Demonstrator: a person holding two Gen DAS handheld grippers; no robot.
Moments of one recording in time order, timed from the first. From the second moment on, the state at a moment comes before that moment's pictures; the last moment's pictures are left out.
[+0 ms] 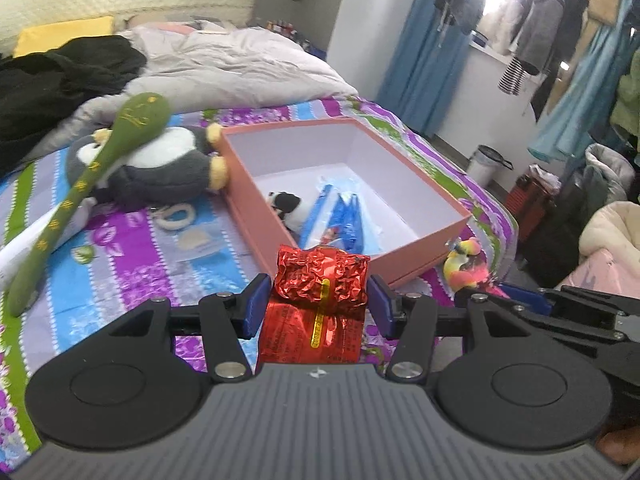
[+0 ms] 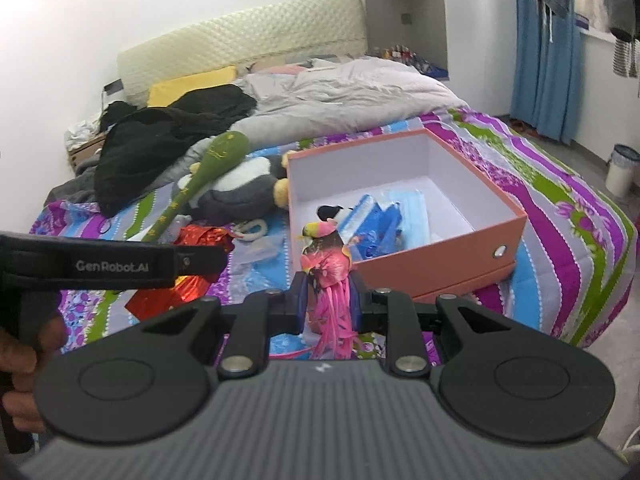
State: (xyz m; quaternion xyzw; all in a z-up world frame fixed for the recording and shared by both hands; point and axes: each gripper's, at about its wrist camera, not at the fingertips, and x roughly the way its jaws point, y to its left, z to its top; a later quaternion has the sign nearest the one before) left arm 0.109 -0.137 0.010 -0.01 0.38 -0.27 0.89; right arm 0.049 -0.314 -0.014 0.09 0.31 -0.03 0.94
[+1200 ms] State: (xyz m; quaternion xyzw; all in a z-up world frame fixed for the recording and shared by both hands) left arm 0.333 -0.269 -0.062 0.03 0.44 -0.29 0.85; right arm 0.236 -0.414 -0.094 0.15 0.42 -0.05 0.90
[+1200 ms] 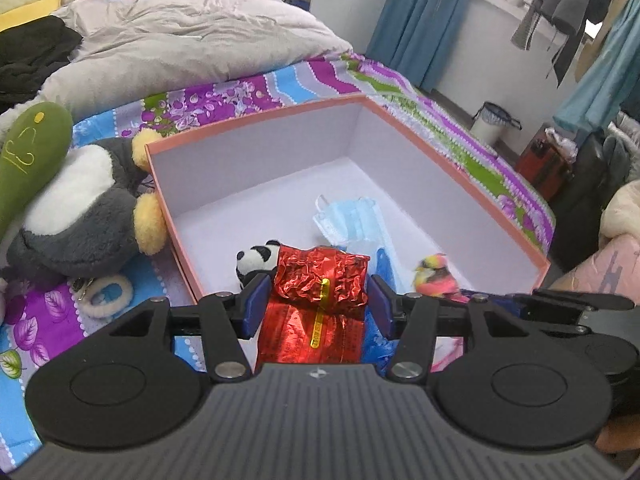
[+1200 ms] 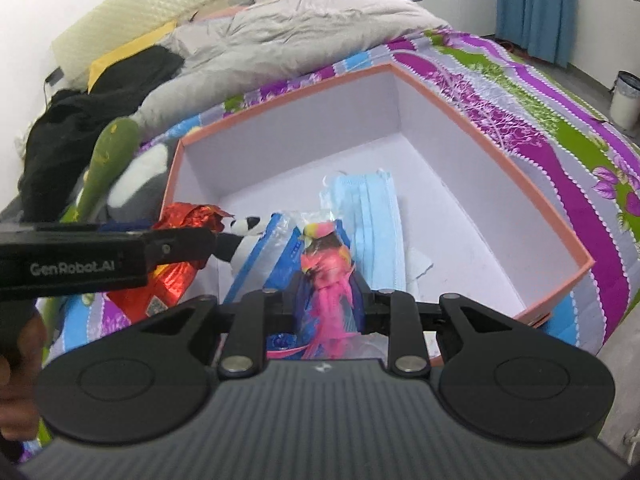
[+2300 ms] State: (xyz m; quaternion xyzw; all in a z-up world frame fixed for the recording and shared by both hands) left arm 0.180 -0.170 0.029 0.01 0.36 -0.28 0.89; right arm 0.116 -0.338 -0.013 0.12 0.35 -0.01 0.93
